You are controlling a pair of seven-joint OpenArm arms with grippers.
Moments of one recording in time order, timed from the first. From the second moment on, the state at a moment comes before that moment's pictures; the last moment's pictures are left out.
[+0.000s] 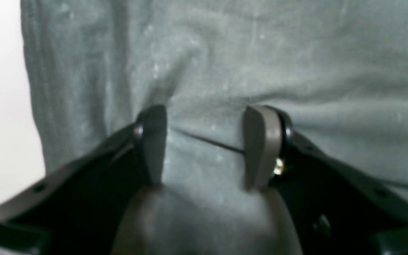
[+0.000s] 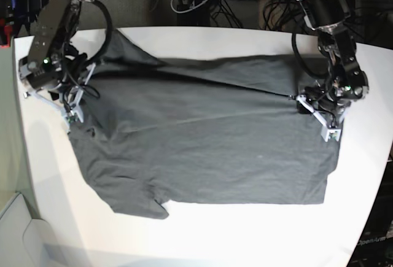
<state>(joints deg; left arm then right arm) -5.0 -6.8 -25.3 80.5 -4.5 -25.5 53.5 -5.2 1.2 21.1 114.0 -1.5 39.7 -82.7</state>
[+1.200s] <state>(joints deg) -2.1 -7.5 -25.6 97.4 -4.6 -25.7 60.5 1.2 7.8 15.9 114.5 -2.1 39.7 -82.6</state>
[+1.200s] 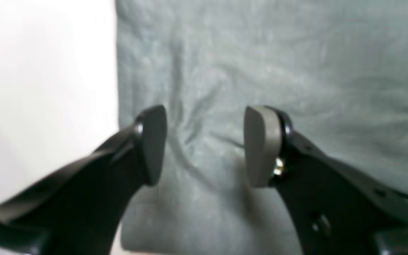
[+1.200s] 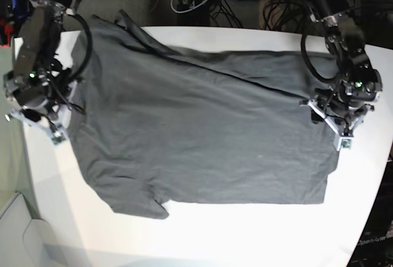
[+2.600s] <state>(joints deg) -27.0 -9.0 -24.2 63.8 -4.4 -25.1 43.9 41.6 14.4 9.1 39.0 -2.7 39.9 -35.4</state>
